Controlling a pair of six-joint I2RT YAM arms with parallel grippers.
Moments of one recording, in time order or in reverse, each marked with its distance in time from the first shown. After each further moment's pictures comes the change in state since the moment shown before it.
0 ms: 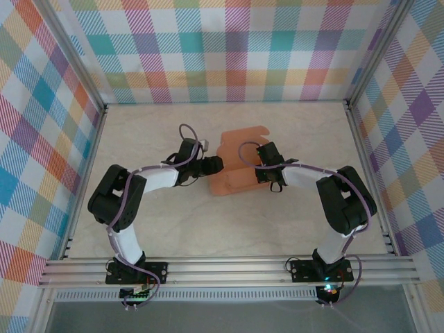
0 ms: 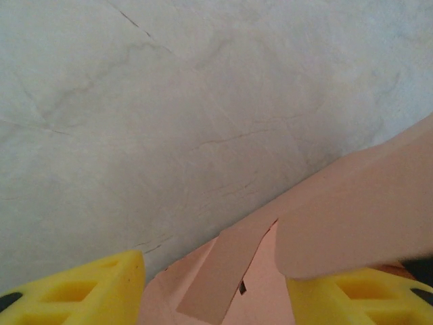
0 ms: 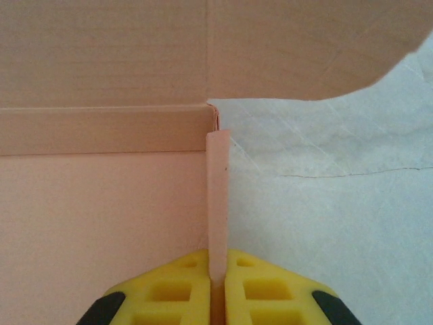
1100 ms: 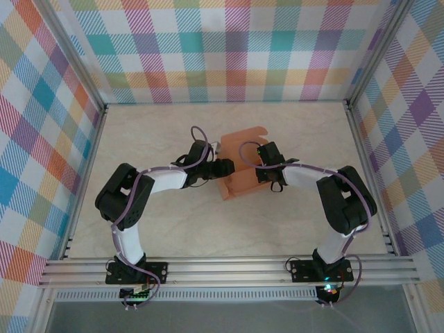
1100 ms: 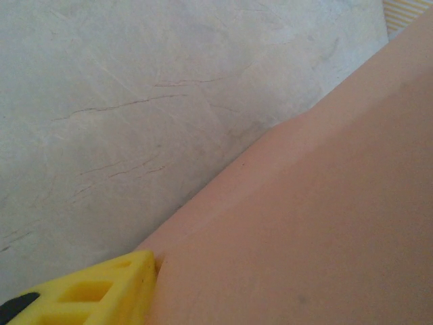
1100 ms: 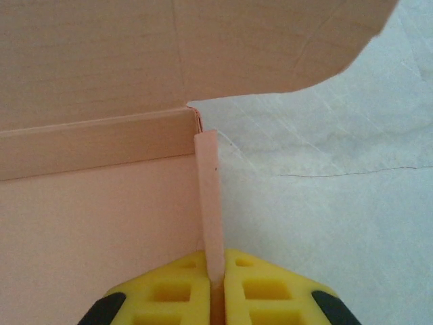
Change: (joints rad) left arm -0.077 0.036 0.030 0.060 0.093 -0.081; right arm -0.006 0.000 0.000 -0.001 -0.006 -0.001
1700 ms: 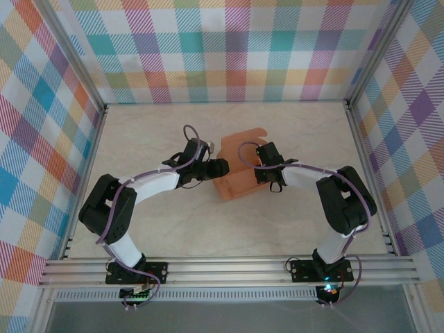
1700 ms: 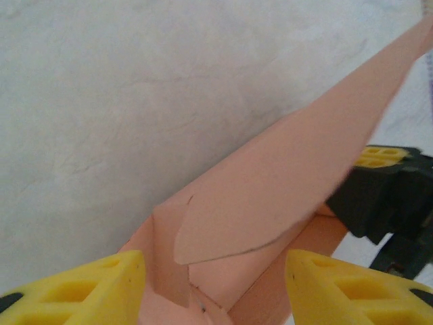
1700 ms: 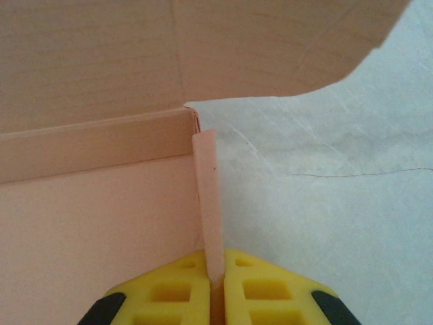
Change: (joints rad) left arm -0.018 -0.169 0.005 -0.288 -0.137 0.000; right arm 0.000 0.000 0.000 0.001 -0.011 0.000
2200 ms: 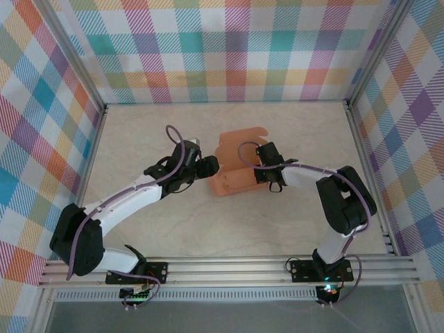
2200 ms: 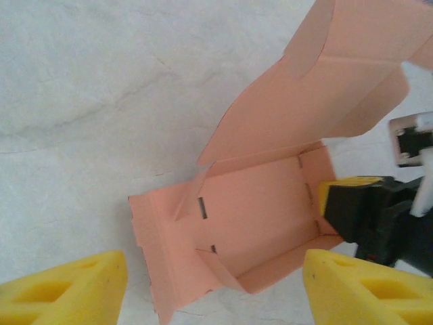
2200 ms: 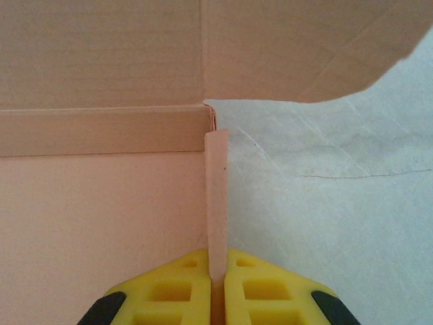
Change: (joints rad) left arm -0.049 -0.302 -0.045 -0.172 -0.283 -0.027; right arm 0.001 0.000 0.000 0.006 -0.014 0.008
